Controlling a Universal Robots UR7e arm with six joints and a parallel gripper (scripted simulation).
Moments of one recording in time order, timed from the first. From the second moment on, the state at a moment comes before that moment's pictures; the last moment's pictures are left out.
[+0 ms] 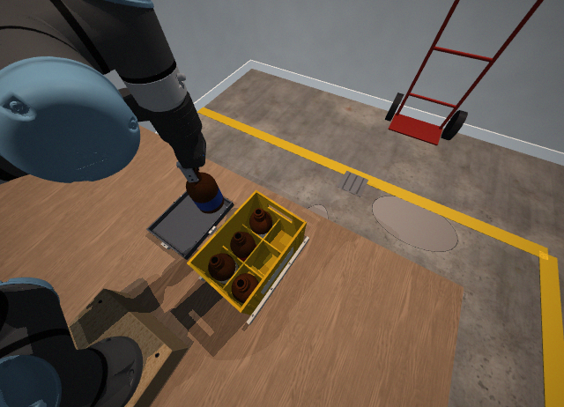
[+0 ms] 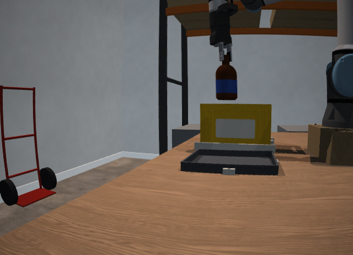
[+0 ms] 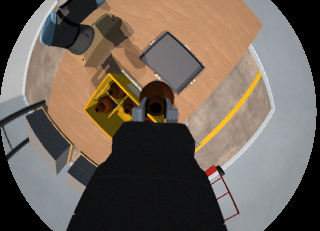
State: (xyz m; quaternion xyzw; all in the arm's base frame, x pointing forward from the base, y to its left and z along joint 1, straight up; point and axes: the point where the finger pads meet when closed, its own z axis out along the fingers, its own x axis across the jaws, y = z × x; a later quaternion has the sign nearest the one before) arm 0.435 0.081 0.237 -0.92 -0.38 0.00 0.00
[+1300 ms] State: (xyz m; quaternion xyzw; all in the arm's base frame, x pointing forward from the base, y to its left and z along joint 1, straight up) arm 0.413 0.147 0.237 -0.92 -0.38 0.00 0.00
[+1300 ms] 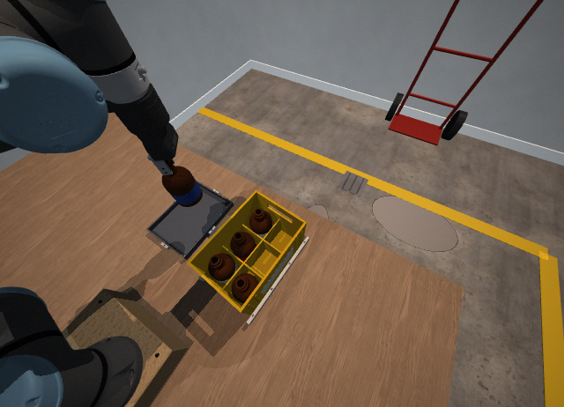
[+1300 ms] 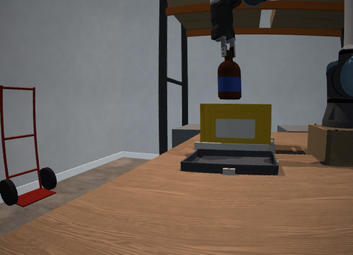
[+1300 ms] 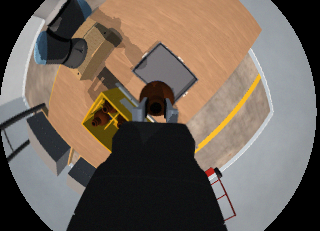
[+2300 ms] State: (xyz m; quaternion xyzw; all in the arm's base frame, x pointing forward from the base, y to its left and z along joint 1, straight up) arm 0.400 0.185 0.238 -0.92 -0.38 0.00 0.00
